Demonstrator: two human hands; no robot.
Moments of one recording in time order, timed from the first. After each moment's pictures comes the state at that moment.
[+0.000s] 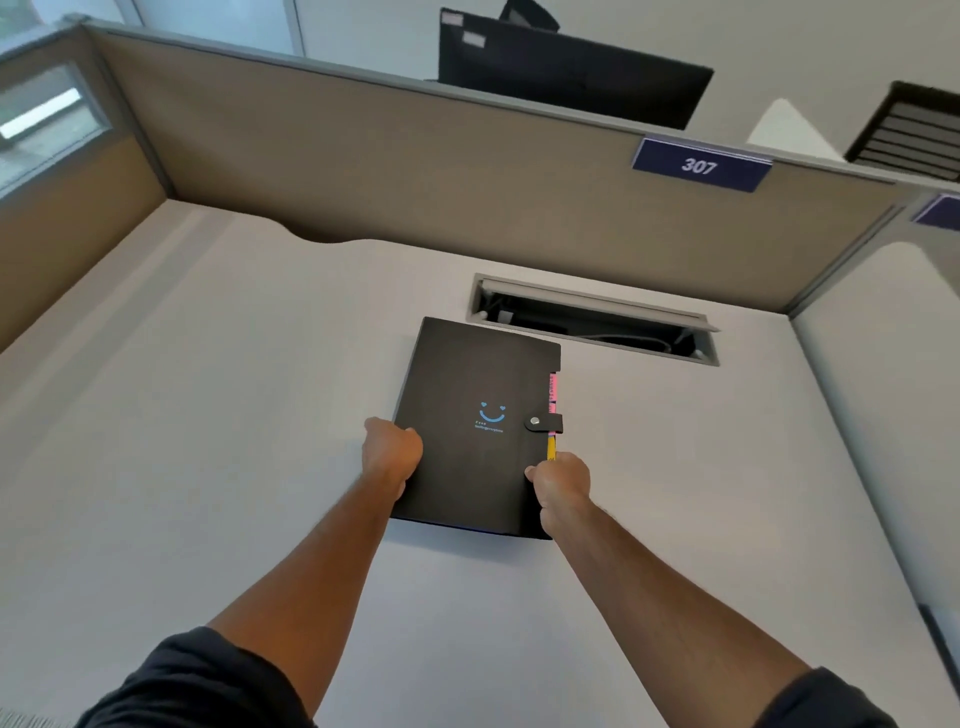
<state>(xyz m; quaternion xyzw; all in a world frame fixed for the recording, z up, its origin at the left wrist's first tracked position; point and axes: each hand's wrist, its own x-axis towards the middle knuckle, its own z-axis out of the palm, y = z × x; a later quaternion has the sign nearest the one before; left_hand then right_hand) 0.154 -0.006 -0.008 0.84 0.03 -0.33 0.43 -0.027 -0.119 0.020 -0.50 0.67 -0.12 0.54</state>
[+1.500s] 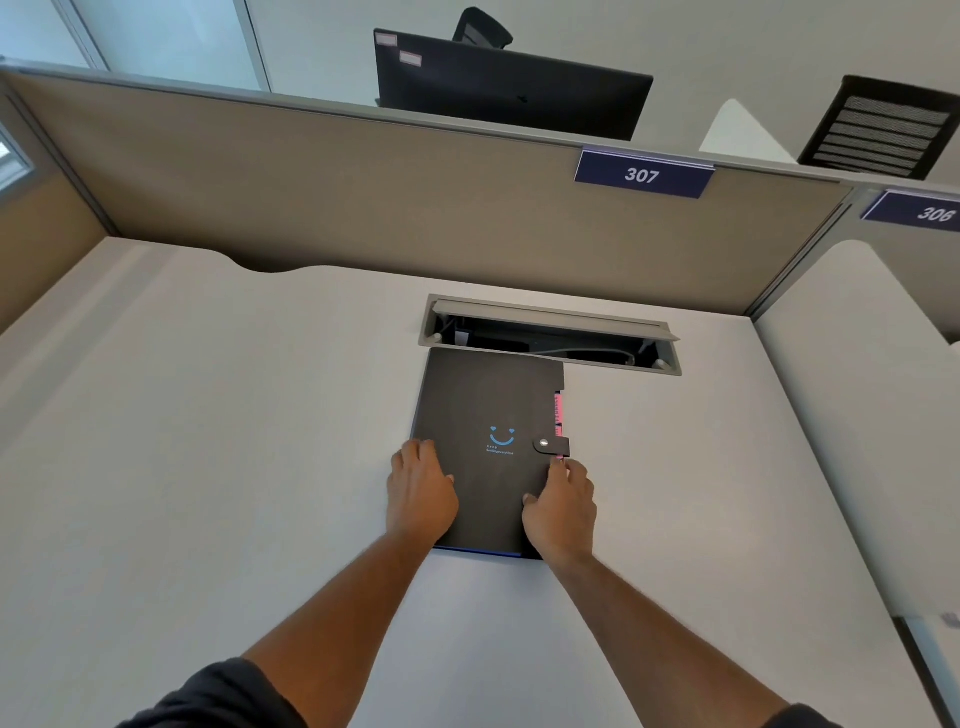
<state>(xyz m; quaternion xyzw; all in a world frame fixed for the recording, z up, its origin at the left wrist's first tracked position) 0.072 -0.066 -0.007 0.91 -0.32 -0.15 0.22 -0.078 -0.167 -0.002 -0.80 0.56 -0.03 0.23</state>
